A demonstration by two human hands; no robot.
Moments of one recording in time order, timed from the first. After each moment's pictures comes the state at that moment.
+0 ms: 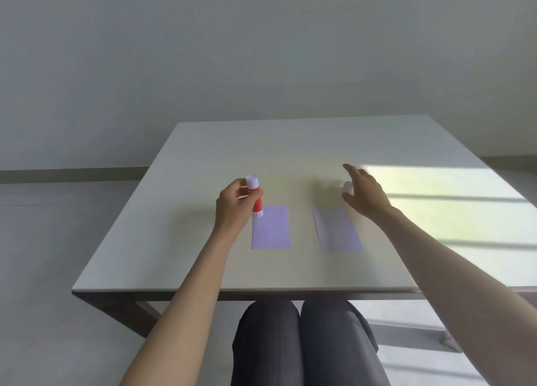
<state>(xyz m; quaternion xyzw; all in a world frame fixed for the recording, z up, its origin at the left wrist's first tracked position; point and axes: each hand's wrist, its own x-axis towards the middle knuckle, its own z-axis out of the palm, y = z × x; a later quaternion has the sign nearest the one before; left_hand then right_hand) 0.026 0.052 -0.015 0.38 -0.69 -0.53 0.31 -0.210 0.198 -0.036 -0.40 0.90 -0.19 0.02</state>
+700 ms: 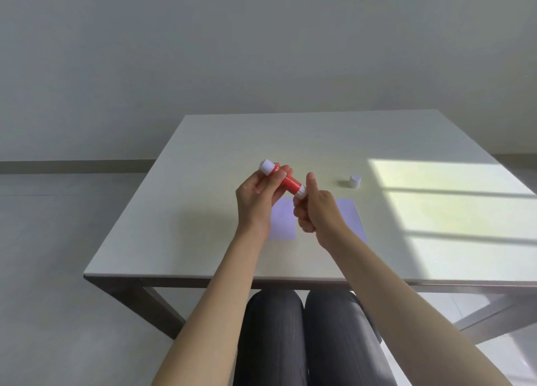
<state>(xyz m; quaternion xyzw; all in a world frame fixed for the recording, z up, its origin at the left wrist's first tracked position) 0.013 0.096 -0.002 0.21 -0.44 -0.77 0.42 -0.065 0.176 -0.004 -0.18 0.63 -0.65 0.37</state>
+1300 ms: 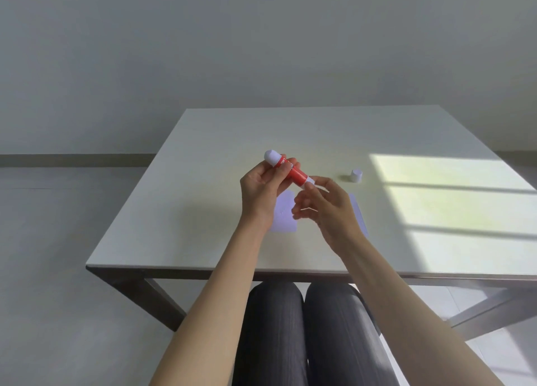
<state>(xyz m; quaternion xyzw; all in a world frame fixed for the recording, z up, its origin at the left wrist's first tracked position) 0.012 0.096 0.000 0.18 -0.45 -0.78 0.40 -0.063 0.200 -0.011 -0.26 0.53 -0.74 0.32</state>
